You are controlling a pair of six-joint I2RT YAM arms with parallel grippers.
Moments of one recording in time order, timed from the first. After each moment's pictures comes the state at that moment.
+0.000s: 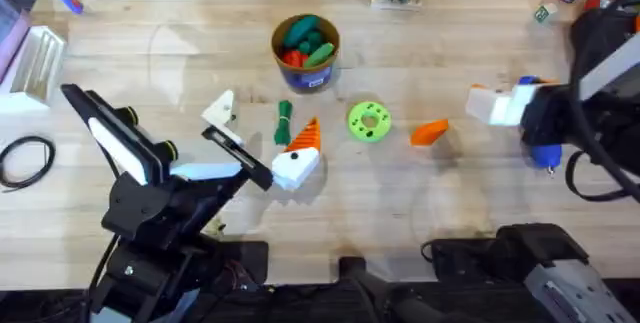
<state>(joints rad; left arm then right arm) -0.35 0.01 0.01 -0.06 0.32 -0.11 0.01 0.59 0.72 -0.81 -0.07 0.03</state>
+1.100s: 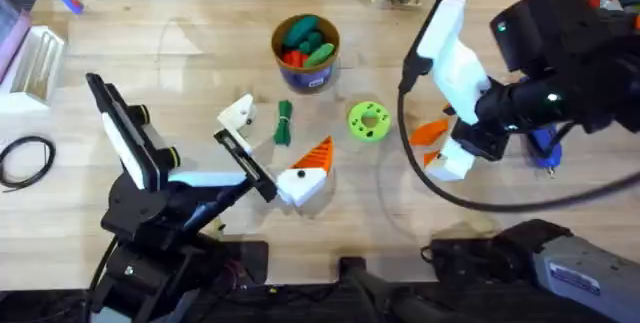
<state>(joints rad) -0.35 0.01 0.01 -0.05 0.50 -0.11 0.32 1.12 0.89 -1.08 -0.08 -0.70</state>
